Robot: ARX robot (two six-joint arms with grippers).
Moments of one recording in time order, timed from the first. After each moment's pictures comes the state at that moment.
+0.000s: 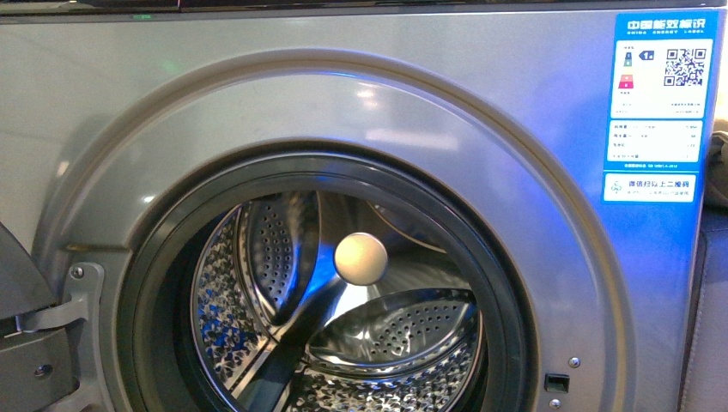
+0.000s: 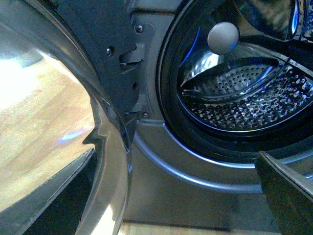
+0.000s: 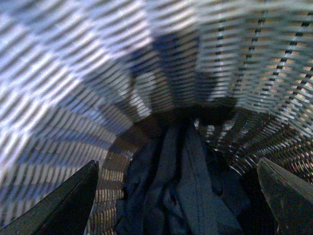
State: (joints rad) left arm 0.00 0.00 0.01 0.00 0.00 0.00; right arm -1.00 1.93 0.83 0.23 -0.53 -0.17
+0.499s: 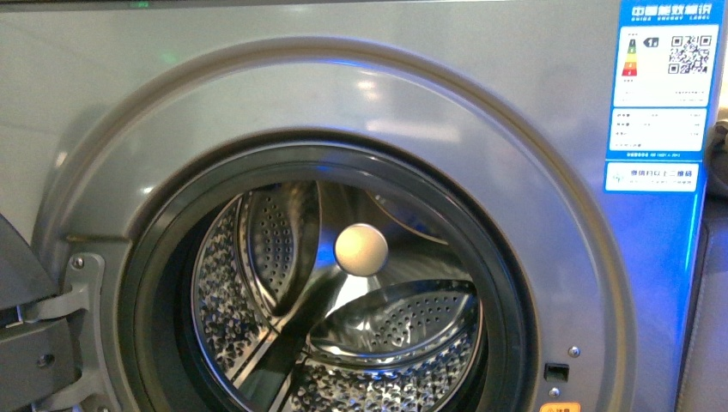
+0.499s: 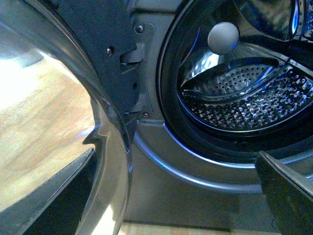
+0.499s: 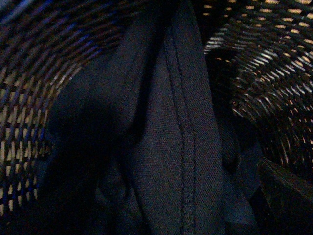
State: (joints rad) left arm 0.00 0.00 0.01 0.00 0.00 0.00; right arm -0.95 2.41 0.96 0.31 -0.39 -0.33
